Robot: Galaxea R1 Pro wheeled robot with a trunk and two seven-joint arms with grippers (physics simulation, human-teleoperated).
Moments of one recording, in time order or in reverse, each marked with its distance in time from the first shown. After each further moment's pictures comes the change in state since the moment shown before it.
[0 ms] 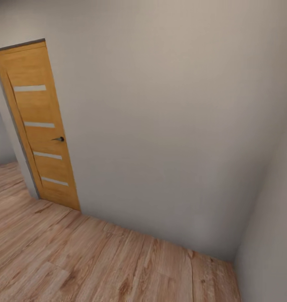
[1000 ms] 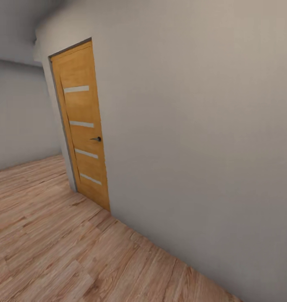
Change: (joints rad) left arm 0.000 0.002 0.000 0.000 0.000 0.000 0.000; right arm 0.000 -0.001 0.000 0.000 0.000 -0.002 0.000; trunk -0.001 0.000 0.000
